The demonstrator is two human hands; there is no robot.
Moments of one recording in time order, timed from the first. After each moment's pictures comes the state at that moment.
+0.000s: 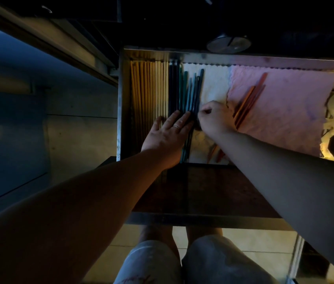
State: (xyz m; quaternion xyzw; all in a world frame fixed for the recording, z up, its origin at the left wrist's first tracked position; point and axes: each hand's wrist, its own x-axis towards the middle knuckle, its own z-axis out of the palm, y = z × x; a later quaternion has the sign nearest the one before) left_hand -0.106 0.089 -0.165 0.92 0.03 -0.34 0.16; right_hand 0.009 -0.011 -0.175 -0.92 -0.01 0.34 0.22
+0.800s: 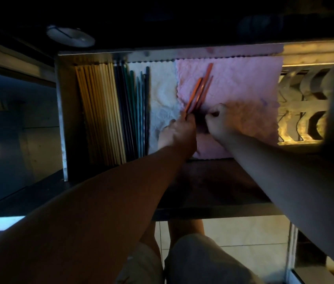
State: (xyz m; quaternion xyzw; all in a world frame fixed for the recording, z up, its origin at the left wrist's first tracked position) left_hand -0.021 -0.048 -0.155 0.91 0.17 -0.31 0.23; right_hand 0.055 -0.144 -0.181 -0.91 0.06 0.32 0.25
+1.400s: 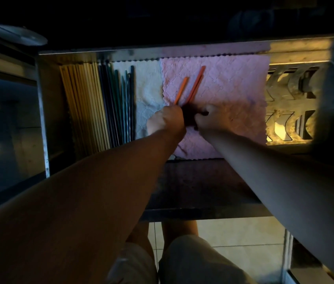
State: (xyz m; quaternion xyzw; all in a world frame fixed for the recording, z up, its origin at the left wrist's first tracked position) left_hand 0.020 -0.057 -0.165 0.89 0.26 -0.34 0.13; right_hand 0.059 -0.162 -0.178 -0.87 0.07 0.37 0.33
